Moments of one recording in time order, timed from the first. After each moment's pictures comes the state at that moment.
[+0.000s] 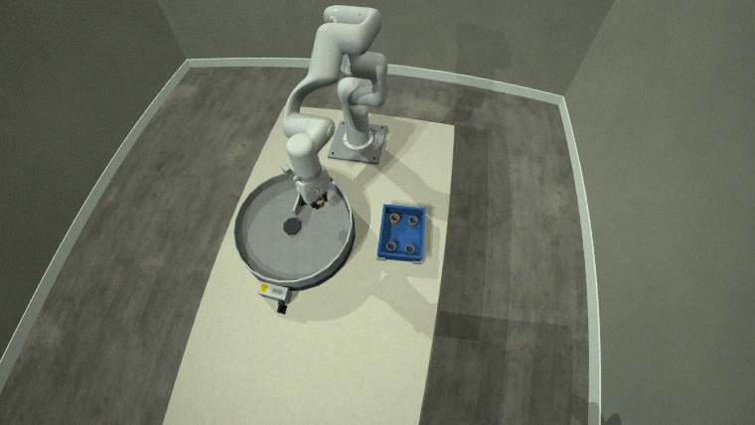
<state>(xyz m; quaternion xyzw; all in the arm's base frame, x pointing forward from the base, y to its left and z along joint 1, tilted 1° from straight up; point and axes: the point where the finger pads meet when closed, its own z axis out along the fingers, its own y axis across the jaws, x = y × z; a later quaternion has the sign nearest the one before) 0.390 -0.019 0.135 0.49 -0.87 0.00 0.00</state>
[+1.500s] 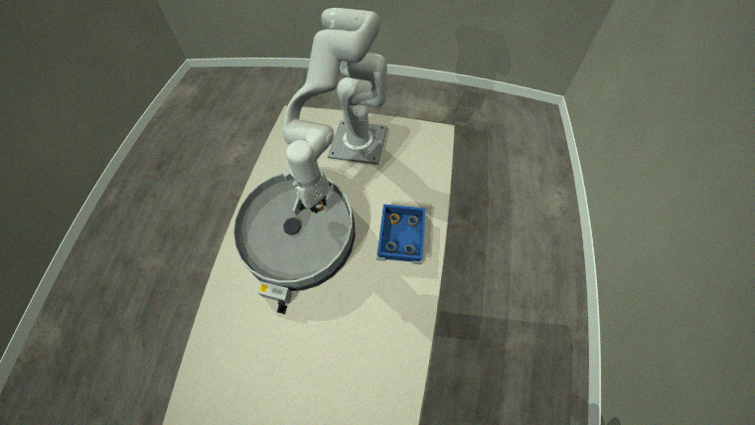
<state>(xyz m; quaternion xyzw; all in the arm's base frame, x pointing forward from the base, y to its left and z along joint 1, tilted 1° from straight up) 0.390 -0.027 0.106 0.49 -0.87 0.00 0.00</state>
